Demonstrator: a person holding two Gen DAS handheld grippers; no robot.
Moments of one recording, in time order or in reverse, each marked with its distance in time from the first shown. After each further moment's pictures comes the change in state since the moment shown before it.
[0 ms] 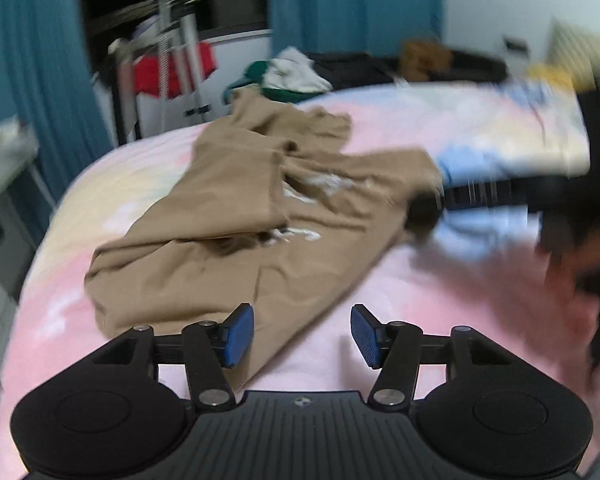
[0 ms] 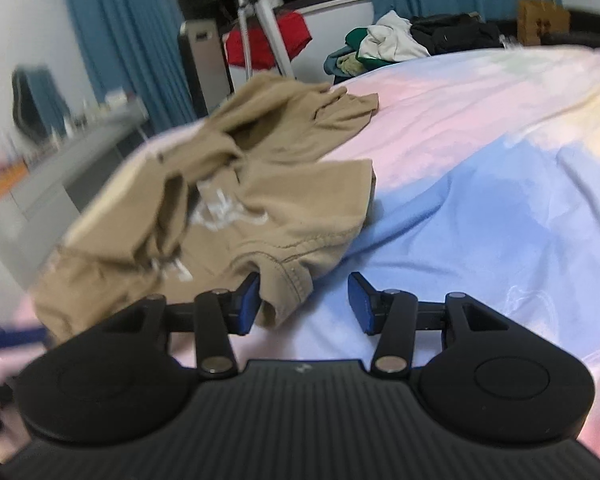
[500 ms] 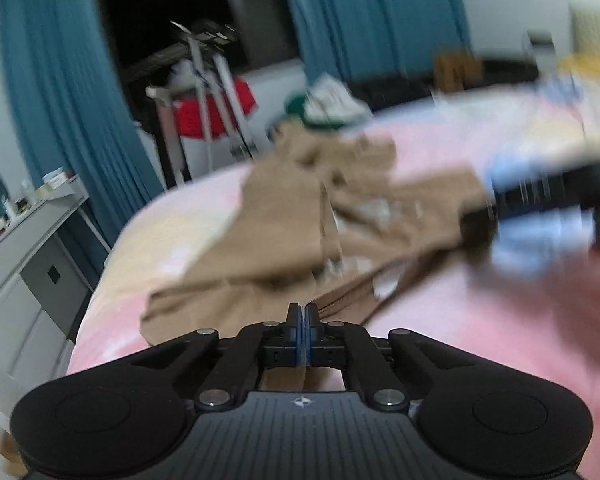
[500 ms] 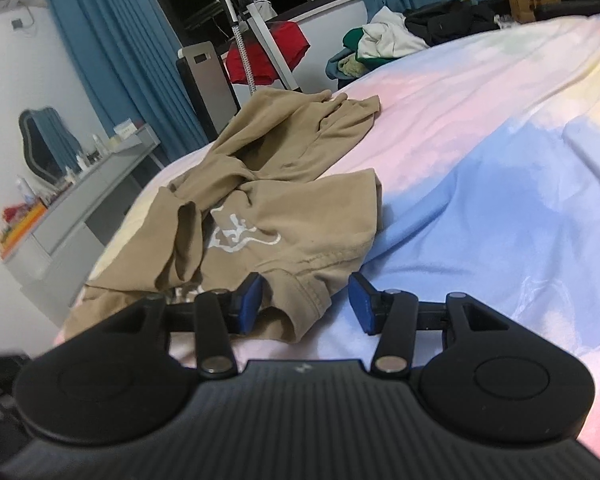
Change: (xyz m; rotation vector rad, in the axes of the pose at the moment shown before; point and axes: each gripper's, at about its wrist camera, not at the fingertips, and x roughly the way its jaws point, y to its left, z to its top) left arm -0.011 0.021 0.007 -0.048 -0.148 0.146; right arm -0.003 0.002 0.004 0.018 -0.007 0.025
